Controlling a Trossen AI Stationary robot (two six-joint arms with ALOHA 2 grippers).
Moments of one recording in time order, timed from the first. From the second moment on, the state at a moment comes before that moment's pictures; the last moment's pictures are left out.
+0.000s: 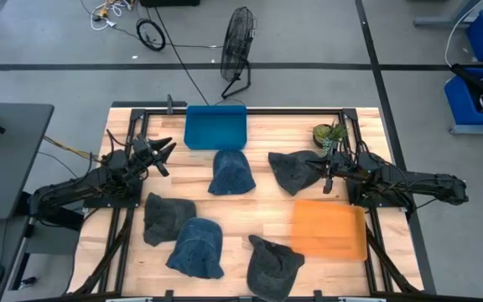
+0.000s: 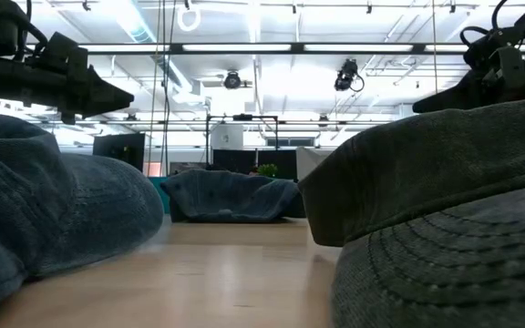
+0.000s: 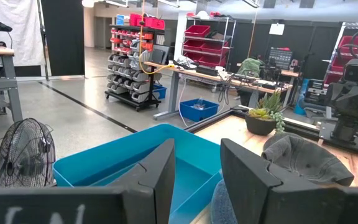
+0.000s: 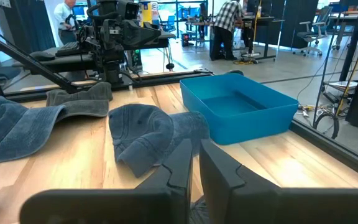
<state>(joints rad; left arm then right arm) 0.32 0.03 0.01 0.08 -0.35 -0.12 -0.17 0.12 0.02 0.02 0.08 0.04</state>
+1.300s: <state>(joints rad) 0.32 0.03 0.01 0.10 -0.32 -0.20 -0.18 0.12 0.02 0.03 0.10 0.02</state>
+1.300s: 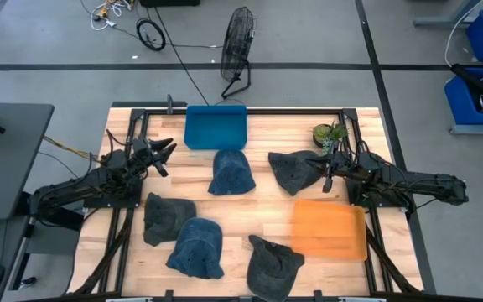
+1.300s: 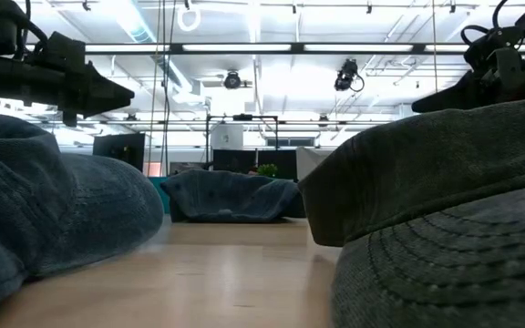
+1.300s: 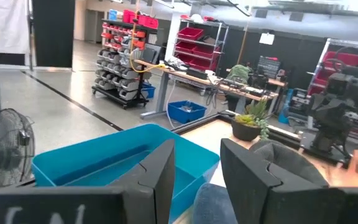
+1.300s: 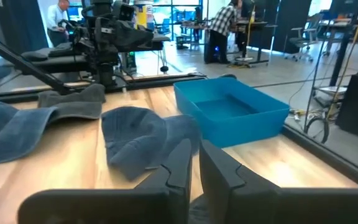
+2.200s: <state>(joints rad) 0.32 0.03 0.01 0.17 -0.29 -0.22 -0.18 0.12 0.02 0.19 0.30 0.12</state>
